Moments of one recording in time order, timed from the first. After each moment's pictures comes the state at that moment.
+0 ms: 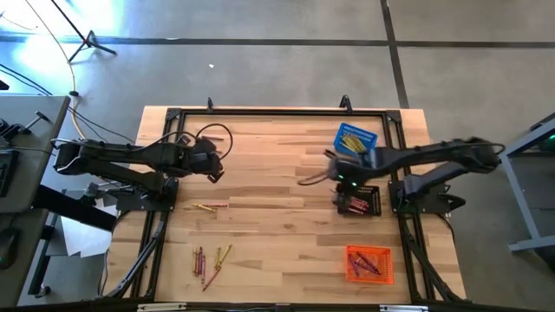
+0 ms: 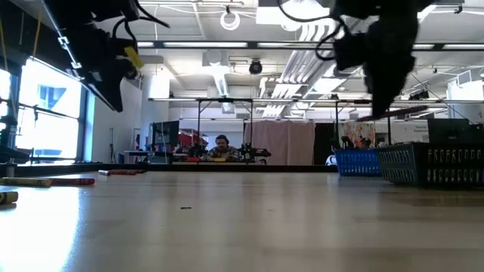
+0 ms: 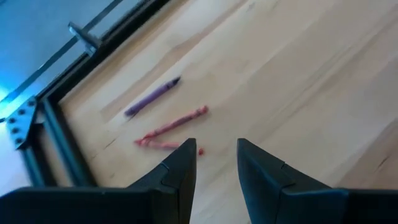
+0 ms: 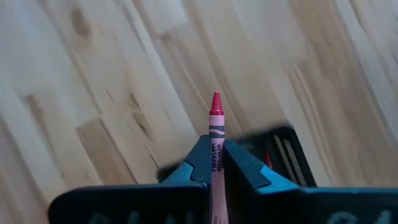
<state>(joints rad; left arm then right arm) 0.05 1.05 0.76 -0.96 -0.63 -0.65 0.00 1.29 0.90 -0.85 -0.07 0.49</state>
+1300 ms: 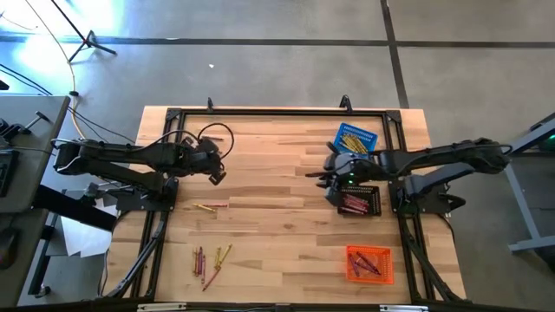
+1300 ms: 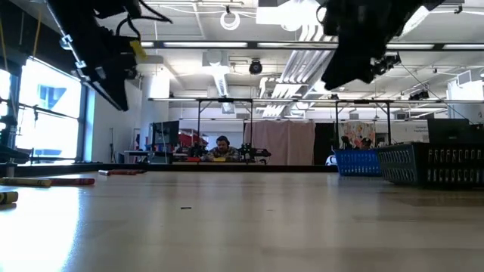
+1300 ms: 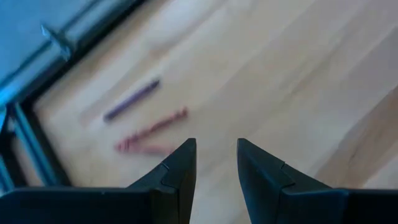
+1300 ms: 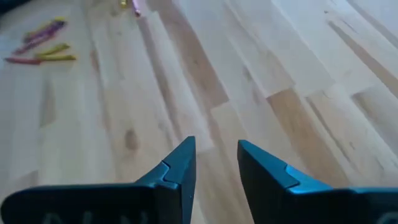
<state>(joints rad) 0.05 1.05 0.77 -0.91 -0.57 -0.63 0.03 1.19 0.82 -0.43 0.10 0.44</state>
